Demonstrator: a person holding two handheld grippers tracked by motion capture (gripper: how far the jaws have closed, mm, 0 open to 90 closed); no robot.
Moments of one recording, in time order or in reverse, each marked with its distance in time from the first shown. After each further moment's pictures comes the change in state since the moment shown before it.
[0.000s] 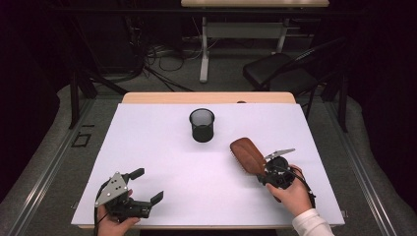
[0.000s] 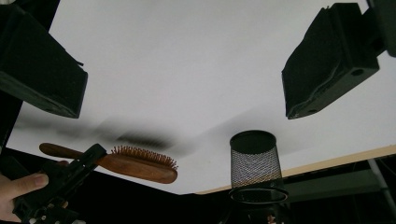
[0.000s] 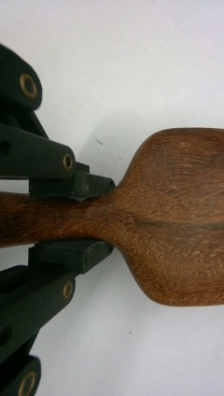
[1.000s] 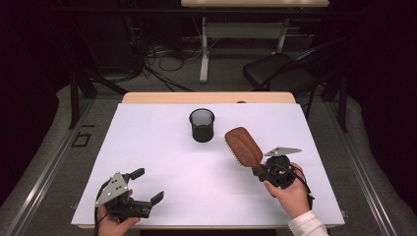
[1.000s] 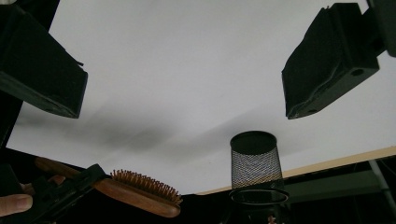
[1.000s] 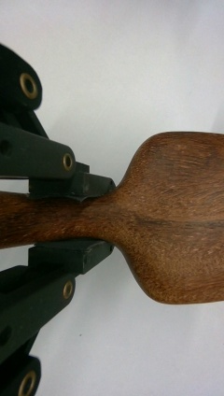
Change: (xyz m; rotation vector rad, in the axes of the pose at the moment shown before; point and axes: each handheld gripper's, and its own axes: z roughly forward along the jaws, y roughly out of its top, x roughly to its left) left arm 0.000 -0.001 0.001 0.000 -0.006 -0.003; right arm 0.016 0.009 -0.024 -0.187 0.042 0.000
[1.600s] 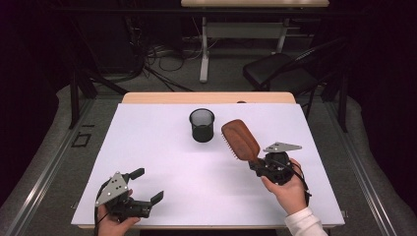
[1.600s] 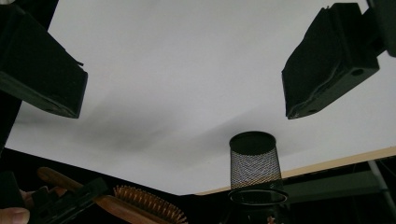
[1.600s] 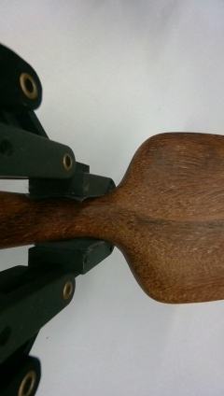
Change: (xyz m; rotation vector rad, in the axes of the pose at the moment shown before) left arm 0.001 0.000 0.000 0.001 0.001 0.000; right arm 0.007 0.014 -0.004 -0.090 0.015 -0.013
